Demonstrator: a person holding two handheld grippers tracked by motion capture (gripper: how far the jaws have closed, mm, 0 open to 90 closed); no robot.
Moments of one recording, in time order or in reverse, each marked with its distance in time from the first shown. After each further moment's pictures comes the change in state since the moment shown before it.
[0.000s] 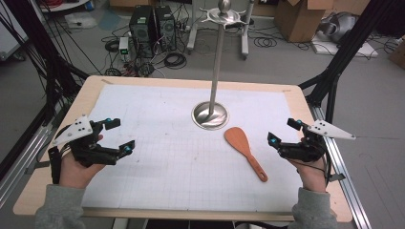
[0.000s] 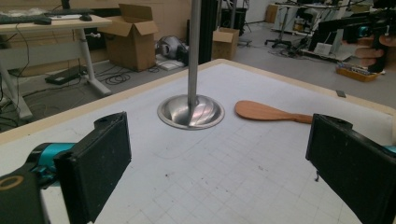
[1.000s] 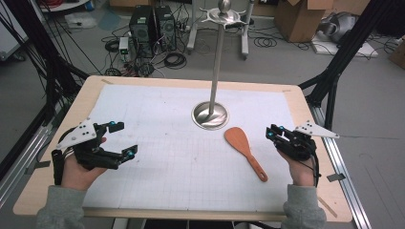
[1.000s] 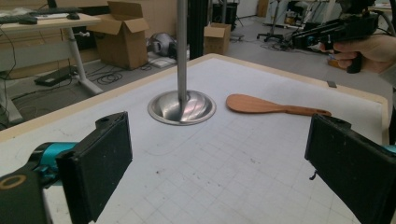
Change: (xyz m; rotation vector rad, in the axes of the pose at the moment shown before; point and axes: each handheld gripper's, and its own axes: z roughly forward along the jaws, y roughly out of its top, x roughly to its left) left arm -0.007 -0.005 0.003 0.014 -0.045 0.029; right arm -0.004 -0.022 0.023 0.098 -0.074 0.015
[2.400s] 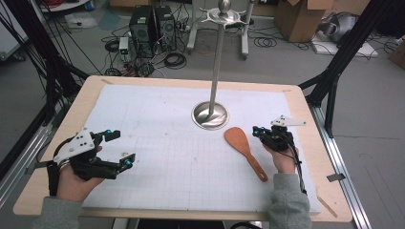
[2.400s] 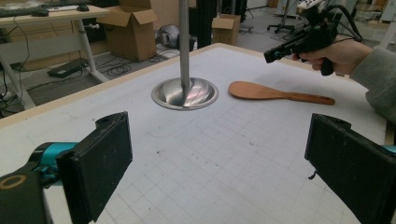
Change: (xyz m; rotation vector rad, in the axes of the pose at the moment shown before) left arm -0.016 -0.010 -0.014 0.033 0.055 0.004; right arm -0.015 -0.022 0.073 0.180 0.032 -0.046
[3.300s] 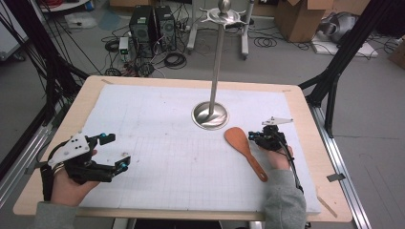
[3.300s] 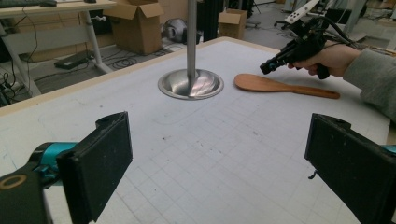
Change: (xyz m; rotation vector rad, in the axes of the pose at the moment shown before) left arm 0.001 -0.007 -0.011 0.021 0.025 -0.019; right arm -0.010 -0.014 0.034 0.162 0.007 0.026
